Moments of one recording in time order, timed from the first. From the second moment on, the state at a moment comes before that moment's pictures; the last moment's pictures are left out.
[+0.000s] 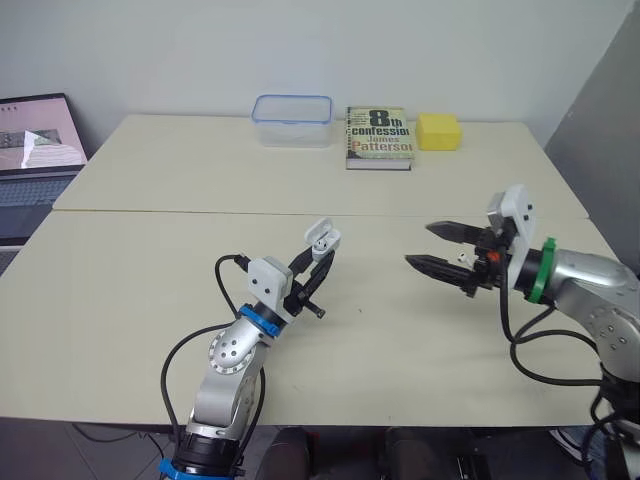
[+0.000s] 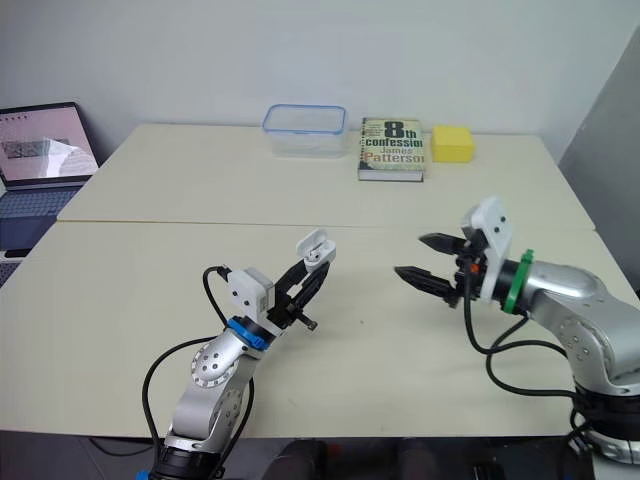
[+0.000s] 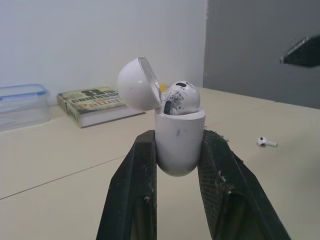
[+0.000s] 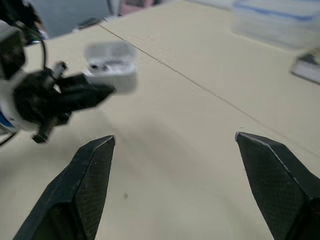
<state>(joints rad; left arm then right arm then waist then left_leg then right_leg) -0.11 0.17 -0.10 -0.16 -0.22 -0.10 -0.49 -0.31 -0.71 -0.18 -0.46 0.65 0.86 0.71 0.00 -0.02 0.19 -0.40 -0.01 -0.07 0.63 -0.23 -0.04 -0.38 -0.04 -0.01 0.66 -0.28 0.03</state>
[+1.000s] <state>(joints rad) -0.14 0.18 -0.09 -0.12 -0.23 -0.11 -0.53 -0.26 -0.63 -0.08 -0.13 0.26 0.66 0.45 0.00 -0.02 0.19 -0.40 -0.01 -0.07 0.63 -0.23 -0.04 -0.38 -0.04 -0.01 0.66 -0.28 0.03</state>
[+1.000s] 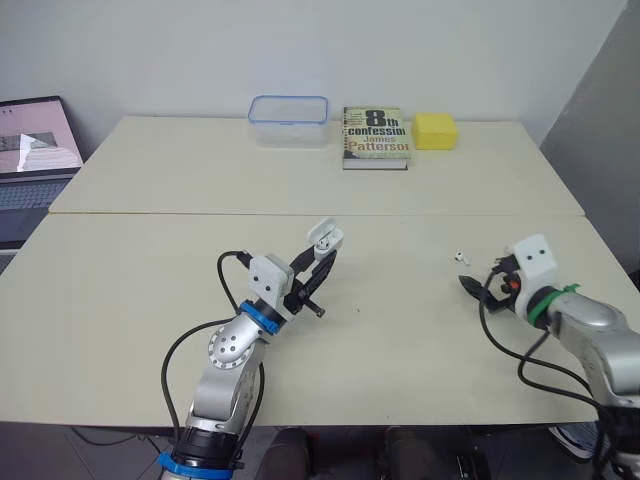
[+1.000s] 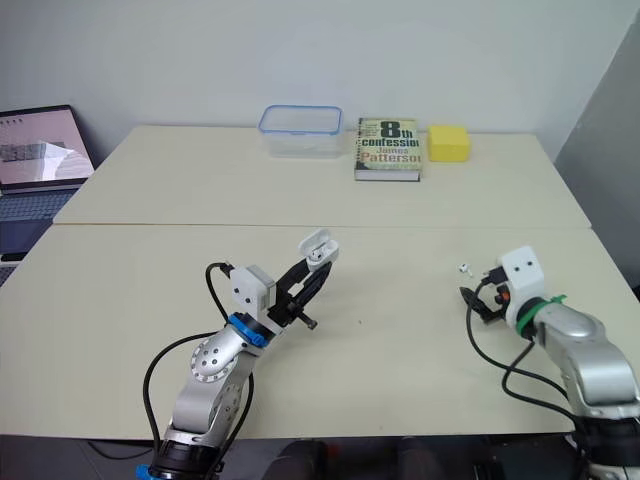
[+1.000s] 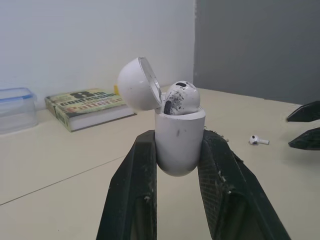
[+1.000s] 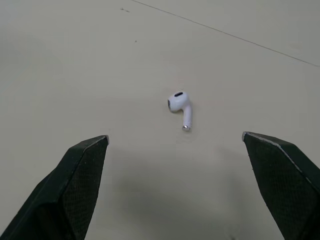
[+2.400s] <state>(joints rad) -0.09 0.20 -0.10 -0.15 -0.23 -0.10 -0.51 0.03 -1.00 -0.02 -0.25 0.20 0.28 1.03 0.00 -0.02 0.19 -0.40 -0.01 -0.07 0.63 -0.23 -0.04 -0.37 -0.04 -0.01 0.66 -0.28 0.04</state>
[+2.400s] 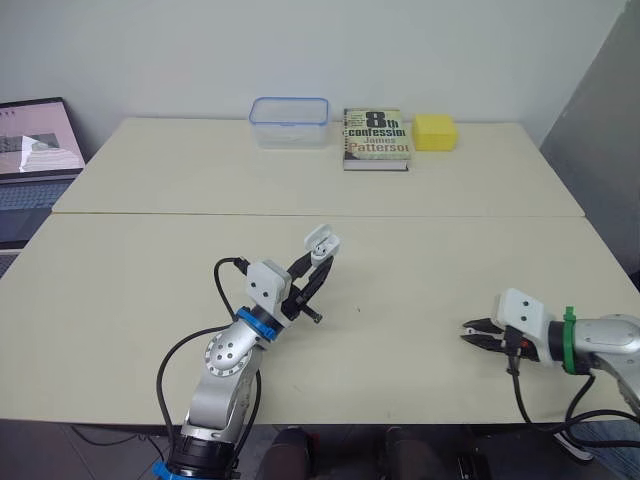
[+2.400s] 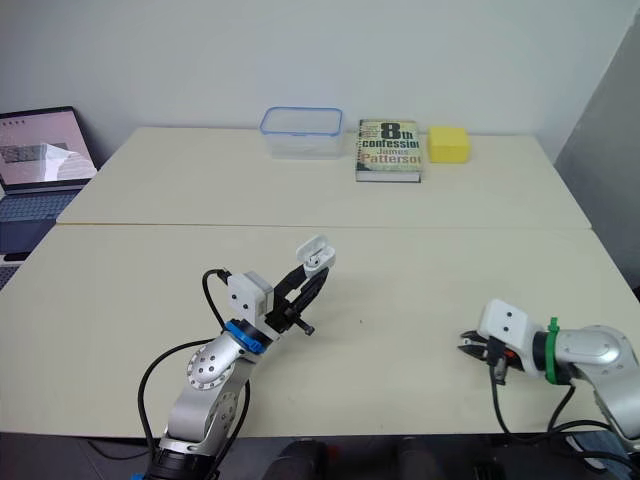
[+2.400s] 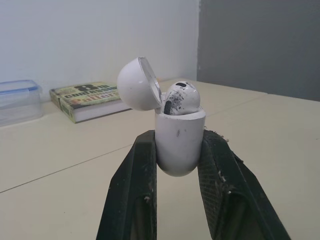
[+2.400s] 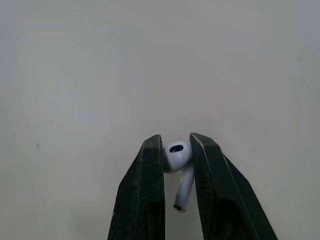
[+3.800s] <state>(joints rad) -0.08 0.20 -0.11 -0.16 -0.23 -0.09 -0.52 -0.14 -1.17 0.13 -0.45 0.10 0.66 1.09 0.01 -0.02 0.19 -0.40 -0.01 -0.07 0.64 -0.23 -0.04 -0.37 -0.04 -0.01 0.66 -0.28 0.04</state>
